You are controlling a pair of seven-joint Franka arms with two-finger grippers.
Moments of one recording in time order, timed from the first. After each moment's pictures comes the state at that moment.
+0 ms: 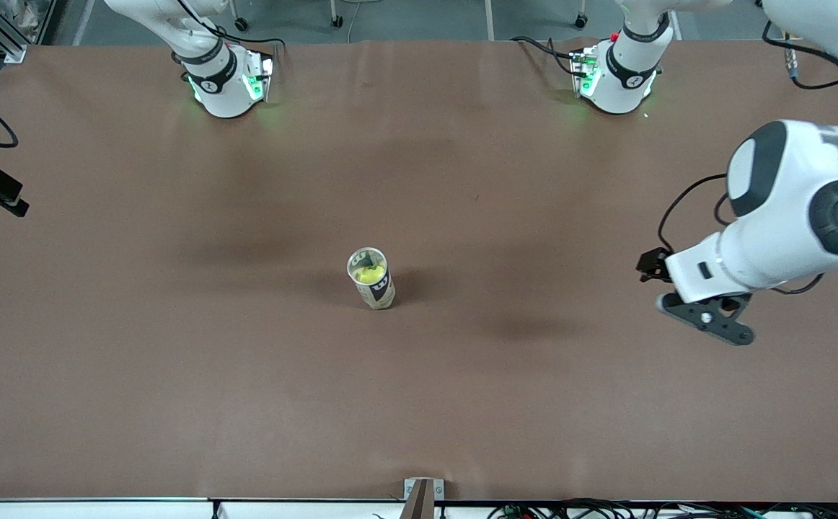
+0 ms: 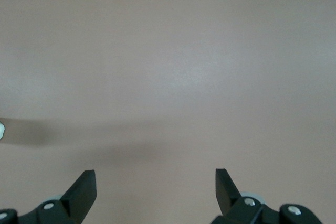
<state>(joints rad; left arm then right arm) -0.04 0.37 -0.16 -1.43 0.07 1.73 0.25 -0.01 -0.03 -0.10 -1.62 -0.03 1.69 -0.04</state>
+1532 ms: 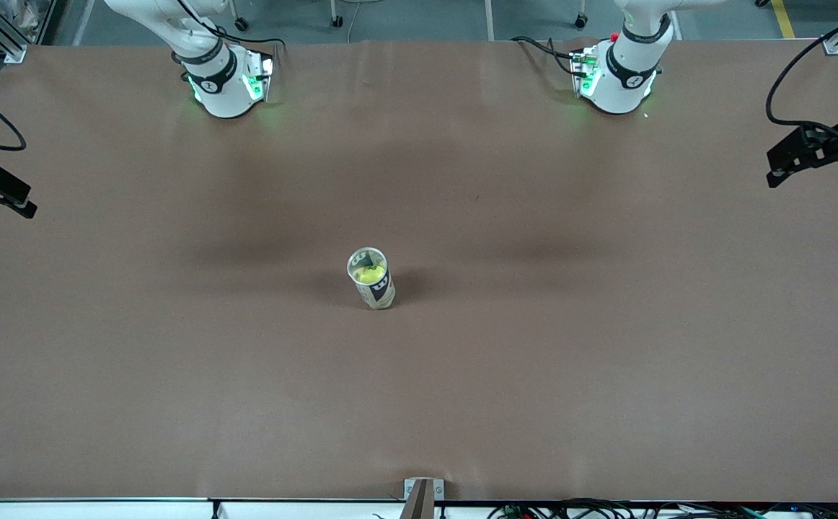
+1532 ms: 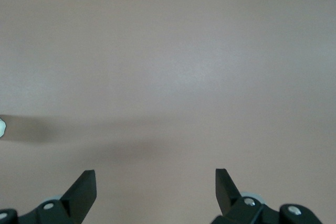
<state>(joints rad) 0.04 -0.05 -0.11 -1.56 0.05 1.56 -0.01 -0.01 -0.03 -0.09 -1.64 -0.03 1.70 -0.04</state>
